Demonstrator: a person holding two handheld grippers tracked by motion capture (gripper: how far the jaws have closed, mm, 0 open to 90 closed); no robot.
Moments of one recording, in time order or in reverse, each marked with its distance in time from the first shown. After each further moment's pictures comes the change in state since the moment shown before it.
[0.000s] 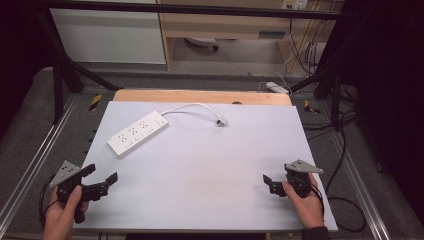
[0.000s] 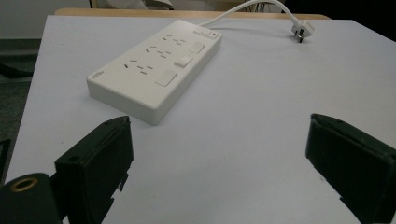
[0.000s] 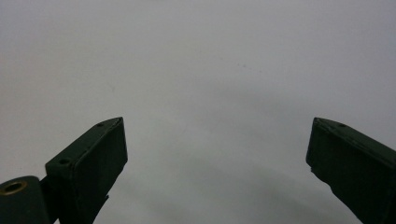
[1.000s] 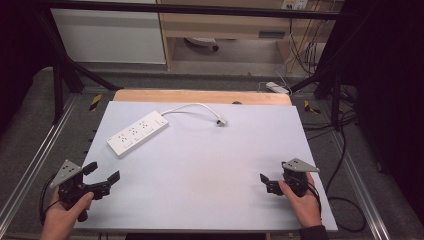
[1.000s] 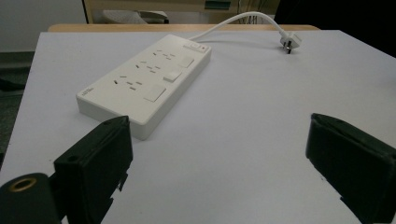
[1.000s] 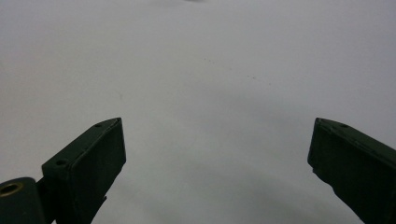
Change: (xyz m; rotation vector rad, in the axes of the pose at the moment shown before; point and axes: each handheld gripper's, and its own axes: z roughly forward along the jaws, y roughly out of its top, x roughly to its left) left arm -0.010 0.009 0.000 -0.033 -0.030 0.008; right arm 0.006 0.004 0.004 -0.016 0.007 -0.036
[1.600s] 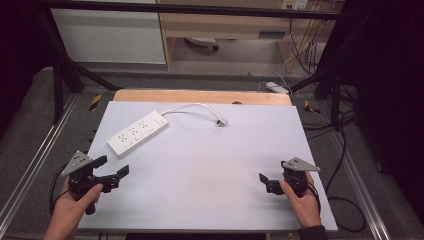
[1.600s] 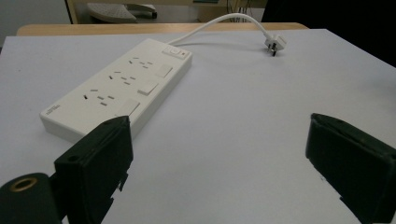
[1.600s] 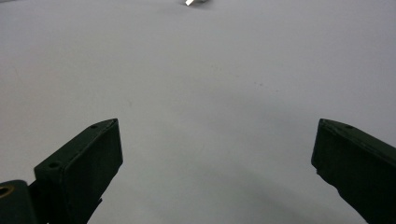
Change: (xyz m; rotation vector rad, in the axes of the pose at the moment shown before) left arm -0.017 0.024 0.019 0.034 -0.032 0.008; right arm 0.000 0.003 -0.001 -0.013 0.027 0.008
